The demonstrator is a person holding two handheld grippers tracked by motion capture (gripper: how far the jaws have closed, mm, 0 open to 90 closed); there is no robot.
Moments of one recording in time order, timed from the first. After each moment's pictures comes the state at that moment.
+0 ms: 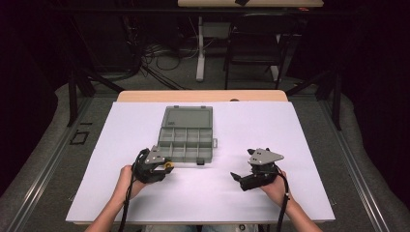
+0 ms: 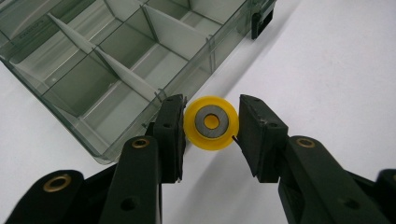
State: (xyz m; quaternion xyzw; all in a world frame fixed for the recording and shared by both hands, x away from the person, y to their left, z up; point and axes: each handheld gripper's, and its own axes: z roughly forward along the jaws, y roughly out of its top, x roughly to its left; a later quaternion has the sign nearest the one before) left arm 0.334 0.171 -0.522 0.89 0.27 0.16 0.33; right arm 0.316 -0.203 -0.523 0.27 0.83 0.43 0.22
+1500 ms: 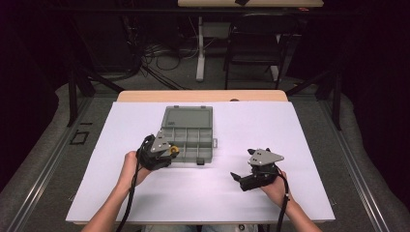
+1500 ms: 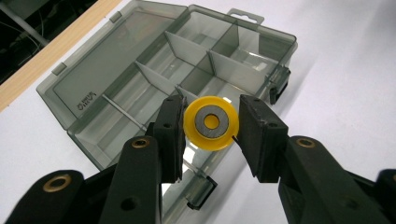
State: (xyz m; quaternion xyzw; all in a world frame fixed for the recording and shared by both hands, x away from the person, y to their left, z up) left arm 0.351 0.151 -0.481 0.88 0.25 0.21 0.34; right arm 0.314 -0.203 -0.521 0.27 0.83 0.43 0.23
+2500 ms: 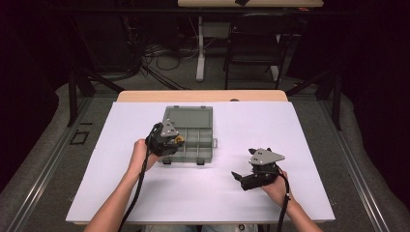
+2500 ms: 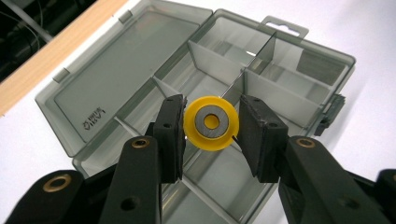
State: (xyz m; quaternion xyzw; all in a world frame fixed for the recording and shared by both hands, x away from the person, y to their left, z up) left arm 0.398 0.134 -0.490 0.88 0.27 0.20 0.33; right arm 0.315 -0.205 -0.522 0.28 0.83 0.43 0.23
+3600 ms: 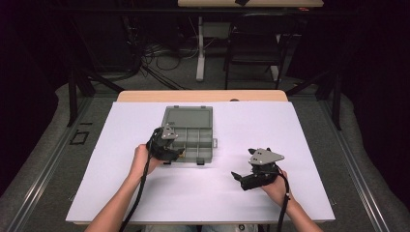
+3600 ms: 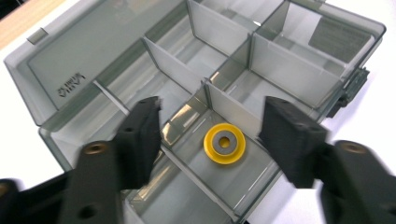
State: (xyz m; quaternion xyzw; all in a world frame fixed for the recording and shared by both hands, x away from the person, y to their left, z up) left arm 0.399 0.138 -0.513 0.88 0.30 0.18 0.32; right arm 0.315 -0.204 -0.522 0.27 0.83 0.43 0.23
